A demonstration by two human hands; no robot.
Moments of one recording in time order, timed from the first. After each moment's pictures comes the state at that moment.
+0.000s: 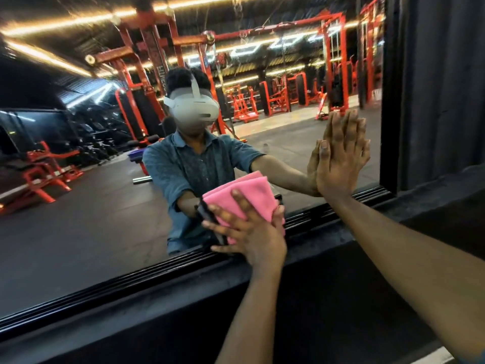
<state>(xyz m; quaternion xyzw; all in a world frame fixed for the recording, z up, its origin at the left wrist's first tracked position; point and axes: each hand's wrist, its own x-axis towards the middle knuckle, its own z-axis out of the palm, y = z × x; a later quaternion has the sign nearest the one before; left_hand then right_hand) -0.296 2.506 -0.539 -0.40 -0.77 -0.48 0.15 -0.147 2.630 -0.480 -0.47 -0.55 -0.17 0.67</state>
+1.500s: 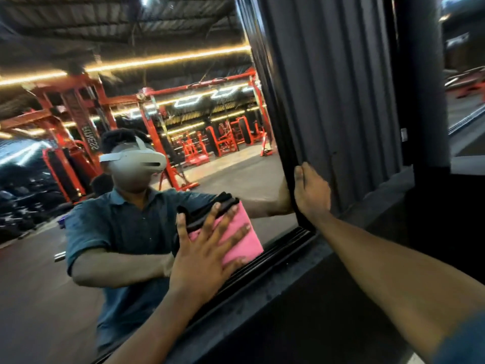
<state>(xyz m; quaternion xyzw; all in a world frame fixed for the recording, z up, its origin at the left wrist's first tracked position) -0.289 2.548 -0.465 -0.76 -0.41 -0.07 0.50 0.000 2.669 -0.469 -0.54 -0.51 -0.08 0.66</state>
